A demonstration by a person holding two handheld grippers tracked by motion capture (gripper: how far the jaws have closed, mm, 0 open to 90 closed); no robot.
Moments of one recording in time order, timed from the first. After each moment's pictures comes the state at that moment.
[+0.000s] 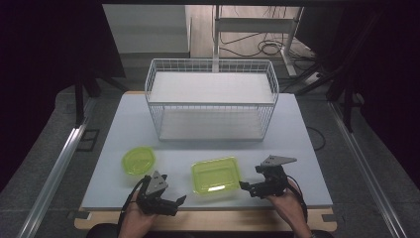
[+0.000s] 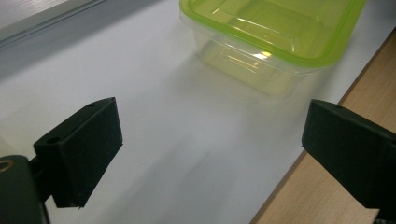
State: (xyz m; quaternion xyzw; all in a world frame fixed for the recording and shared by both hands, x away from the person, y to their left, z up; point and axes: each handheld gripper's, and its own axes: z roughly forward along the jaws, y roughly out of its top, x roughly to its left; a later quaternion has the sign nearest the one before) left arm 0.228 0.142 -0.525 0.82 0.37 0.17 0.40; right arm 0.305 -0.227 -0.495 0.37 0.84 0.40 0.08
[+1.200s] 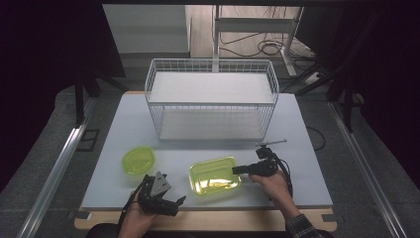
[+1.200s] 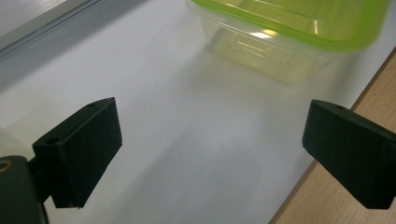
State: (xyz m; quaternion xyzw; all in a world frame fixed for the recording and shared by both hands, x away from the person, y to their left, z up) left arm 0.230 0.139 -0.529 0.83 0.36 0.19 0.37; right arm 0.366 -0.215 -0.508 0.47 0.76 0.41 -0.18
